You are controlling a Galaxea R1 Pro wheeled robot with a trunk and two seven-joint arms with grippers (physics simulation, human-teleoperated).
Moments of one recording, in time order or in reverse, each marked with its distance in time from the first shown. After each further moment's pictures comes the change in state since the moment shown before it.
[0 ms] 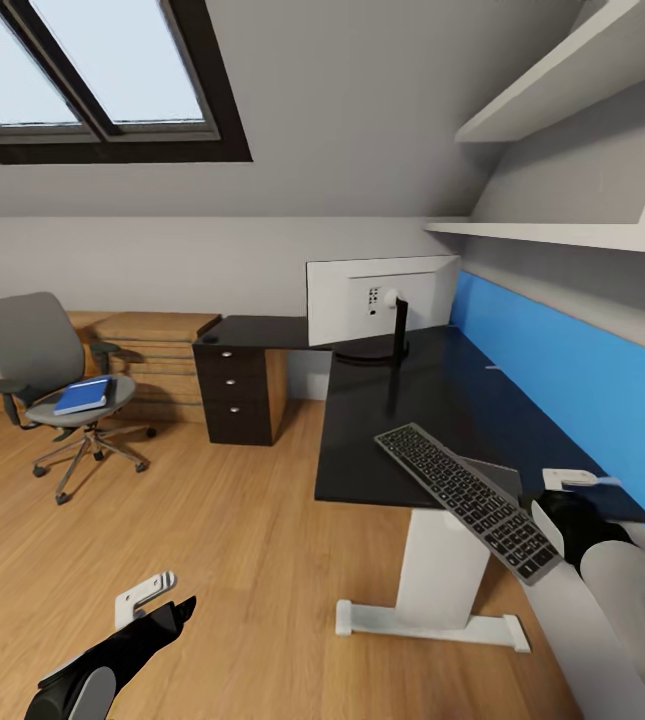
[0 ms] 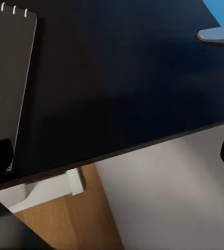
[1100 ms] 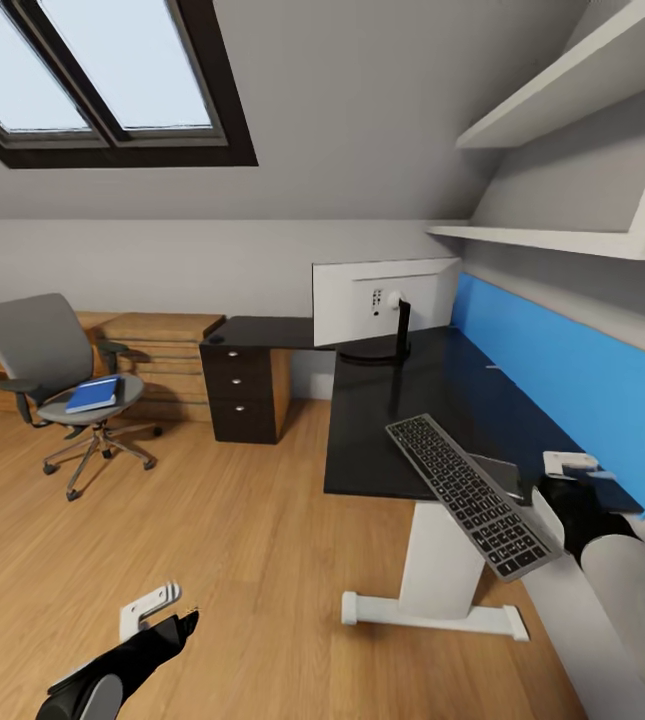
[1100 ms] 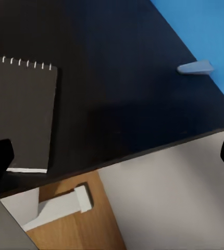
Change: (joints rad) left arm 0.000 -0.003 -0.013 0.059 -0.018 -0.003 0.003; right arm 0.001 0.000 -0.012 -0.095 -0.008 -0.013 0.004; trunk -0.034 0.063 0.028
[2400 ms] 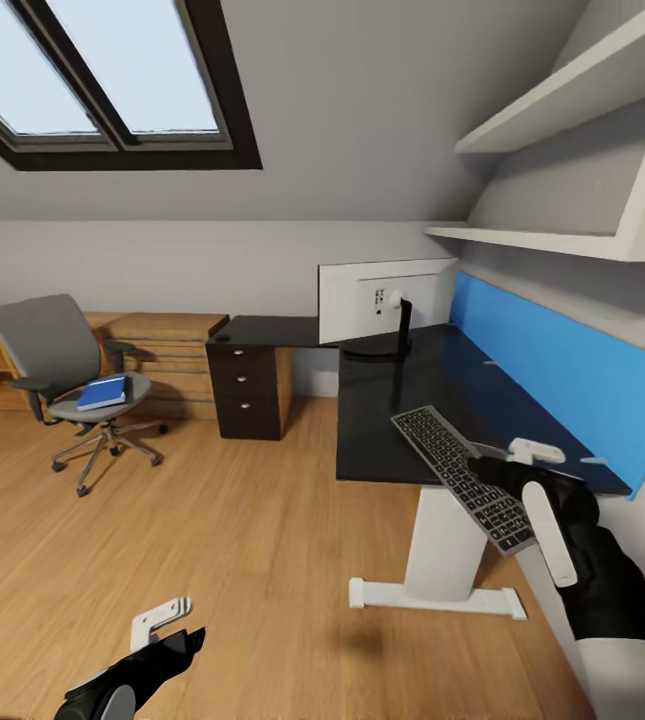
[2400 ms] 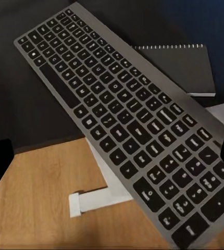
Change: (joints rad) left arm 0.000 -0.004 -0.045 0.056 -0.062 -0.003 -0.001; right arm 0.366 0.143 -0.061 -1.001 -0.342 0.534 0.005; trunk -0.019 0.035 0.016
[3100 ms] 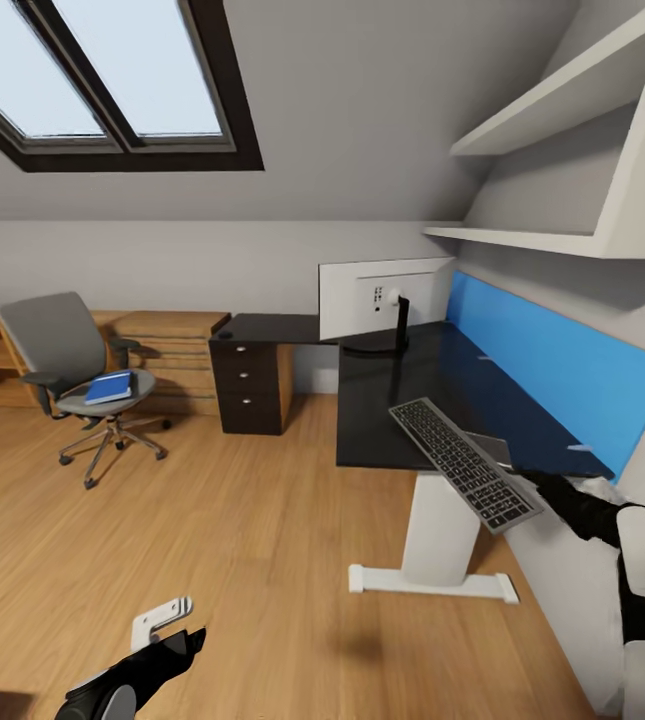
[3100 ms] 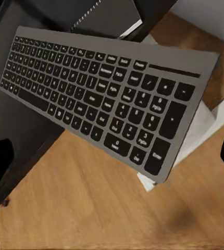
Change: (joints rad) left arm 0.000 0.000 -0.003 0.000 0.001 0.001 0.001; right arm 0.001 -0.008 -0.456 0.122 -0.349 0.036 0.014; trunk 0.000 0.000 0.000
